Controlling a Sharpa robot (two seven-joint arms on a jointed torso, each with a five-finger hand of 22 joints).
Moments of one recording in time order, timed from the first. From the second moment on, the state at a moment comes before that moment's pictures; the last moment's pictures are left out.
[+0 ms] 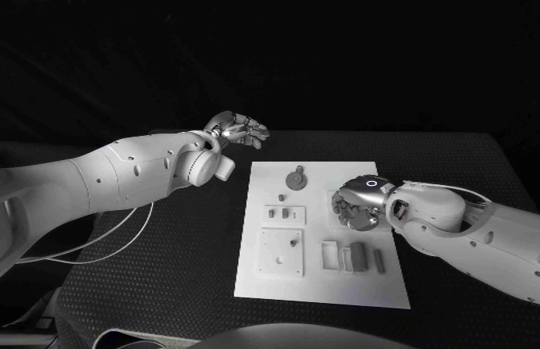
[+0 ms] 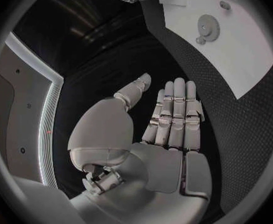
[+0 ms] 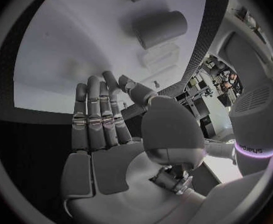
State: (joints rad) left arm 1.23 -0.71 -0.14 1.15 -0.26 -0.29 0.23; left_hand 1.09 -0.09 0.53 -0.28 0.08 0.85 0.19 0.29 0.49 1.18 0.12 0.07 0.29 0.99 0.07 0.60 0.53 0.02 0.95 -0.03 0.06 1.03; right arm 1.13 -0.71 -0.12 1.42 -1.84 -0.08 0.01; right_hand 1.14 -0.12 0.68 -0.27 0.05 0.93 0.14 0.33 0.48 1.21 0.11 0.14 0.16 1.13 0.02 0.54 0.75 0.25 0.89 0.16 0.36 1.31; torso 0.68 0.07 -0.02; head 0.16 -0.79
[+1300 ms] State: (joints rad) left arm 1.23 -0.70 -0.14 1.15 -0.26 -0.29 0.23; left_hand 1.09 -0.09 0.53 -0.28 0.08 0.85 0.19 0.29 0.49 1.18 0.12 0.07 0.29 0.99 0.07 0.59 0.53 0.02 0.95 -0.03 0.06 1.03; right arm 1.14 -0.75 -0.06 1.54 -1.87 -0.20 0.01; right_hand 1.19 -0.05 0.68 -0.29 0.05 1.00 0.12 0.37 0.50 1.29 0.08 0.17 0.18 1.20 -0.02 0.62 0.79 0.25 1.00 0.12 0.41 1.31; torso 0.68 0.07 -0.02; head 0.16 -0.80
